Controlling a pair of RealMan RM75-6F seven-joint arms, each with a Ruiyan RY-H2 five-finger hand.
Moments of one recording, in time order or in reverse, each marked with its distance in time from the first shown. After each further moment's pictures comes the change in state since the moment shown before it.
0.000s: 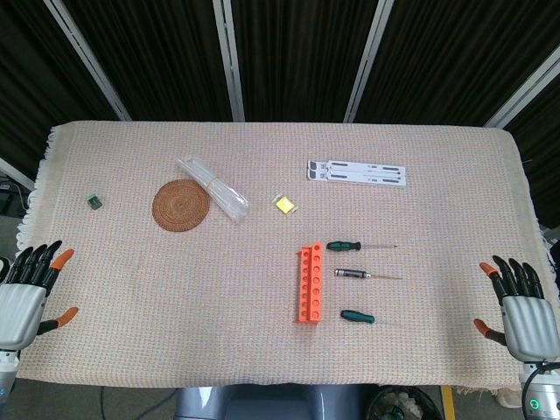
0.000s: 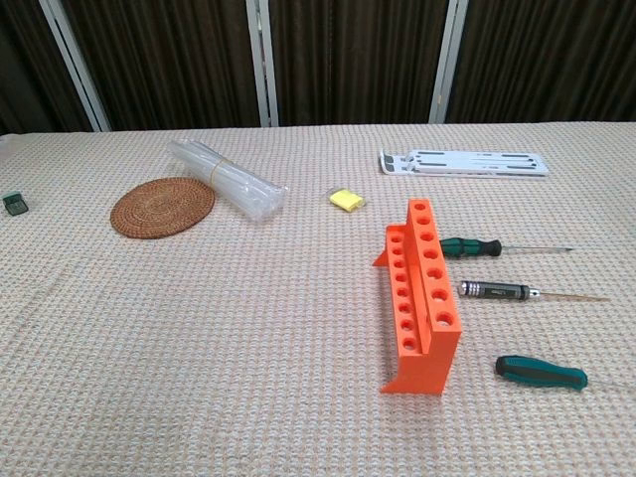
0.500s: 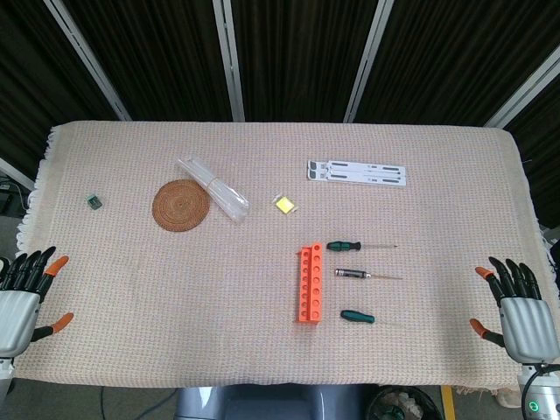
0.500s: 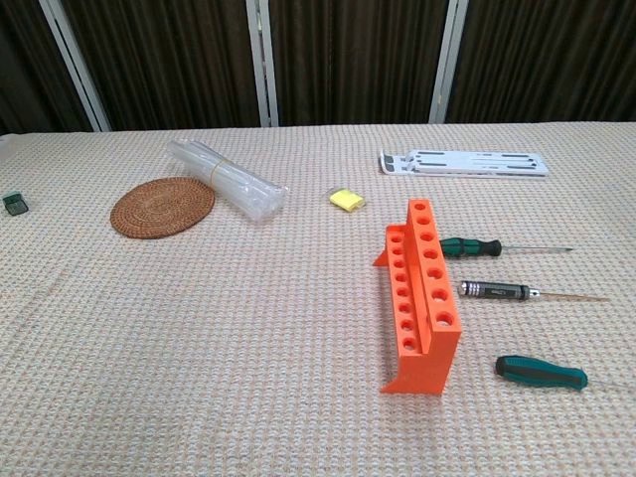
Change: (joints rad) left arm 0.024 0.000 0.017 0.019 0.010 0.031 -0.027; right arm -0.004 -0.011 -0.003 0.013 -0.027 0.017 0.031
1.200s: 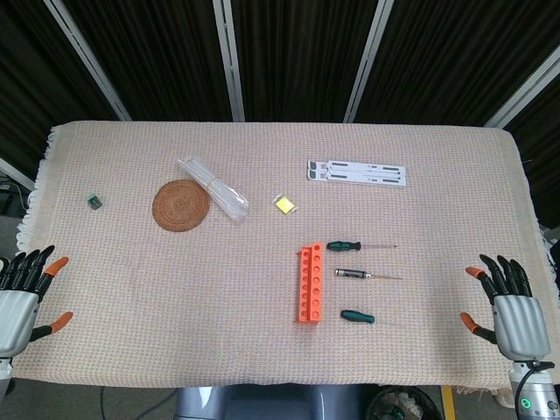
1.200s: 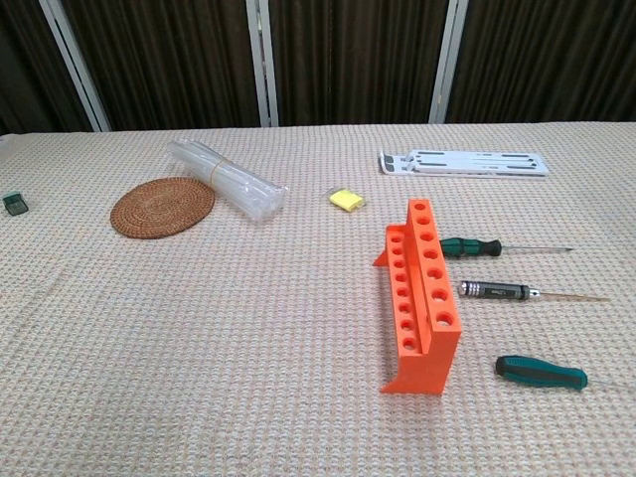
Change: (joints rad) left arm 0.000 0.001 -0.002 0.006 0.012 0.011 -0.008; right arm 0.010 -0.044 0.015 0.017 -0.022 0.016 0.043
